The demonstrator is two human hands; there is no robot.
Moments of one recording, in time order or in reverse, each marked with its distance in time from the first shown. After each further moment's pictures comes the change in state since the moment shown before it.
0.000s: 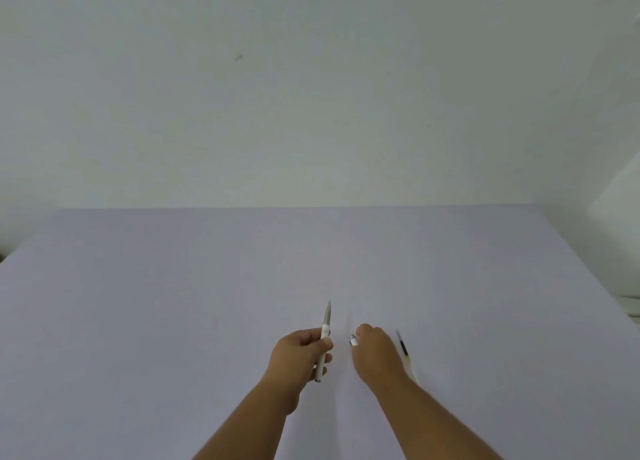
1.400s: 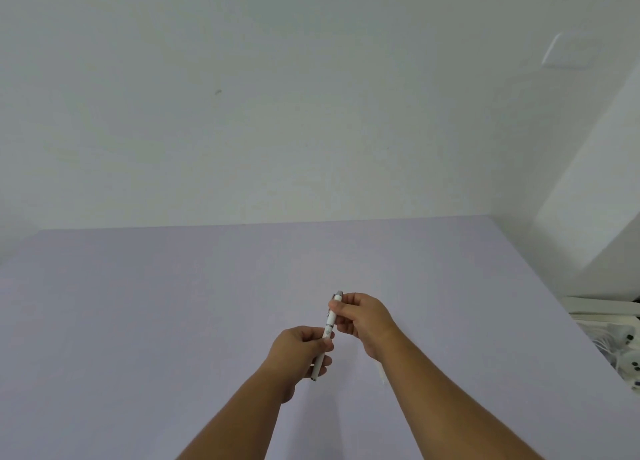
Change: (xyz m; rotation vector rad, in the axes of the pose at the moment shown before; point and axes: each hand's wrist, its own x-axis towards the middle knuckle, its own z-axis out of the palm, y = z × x) left_hand -0.031 0.025 0.039 0.143 -0.143 0.057; right_hand -0.018 0.005 -0.094 1.149 -0.173 0.039
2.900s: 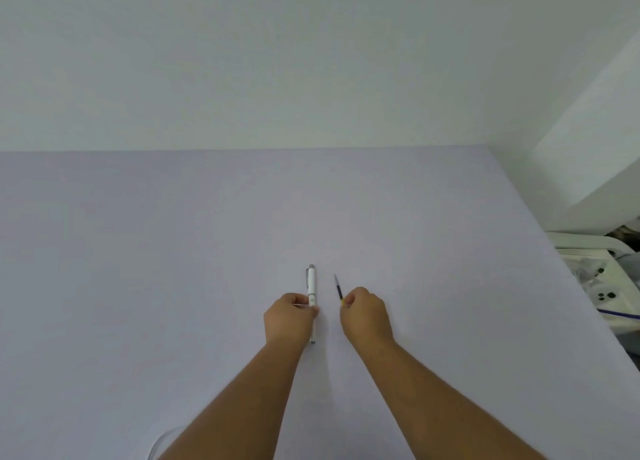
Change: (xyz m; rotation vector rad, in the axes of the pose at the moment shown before) left_hand 0.066 -0.075 0.047 0.230 0.313 -0.153; right_hand 0.006 0.100 -0.022 -0.893 0.366 0.187
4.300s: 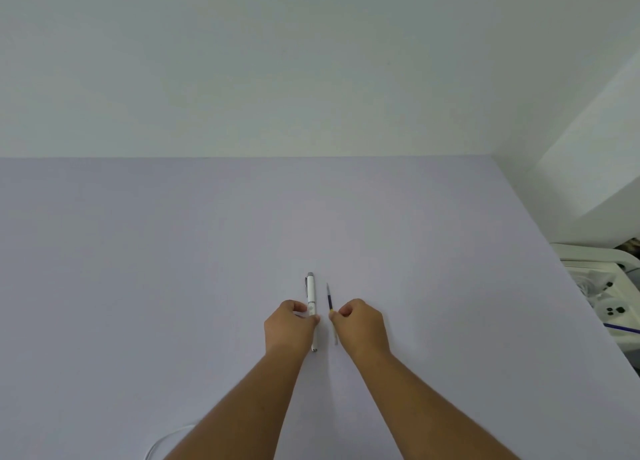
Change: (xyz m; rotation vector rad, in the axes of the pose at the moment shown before) left_hand 0.009 -0.006 0.009 0.019 0.053 0.014; right_hand 0.002 0.002 0.004 0.144 -0.063 0.006
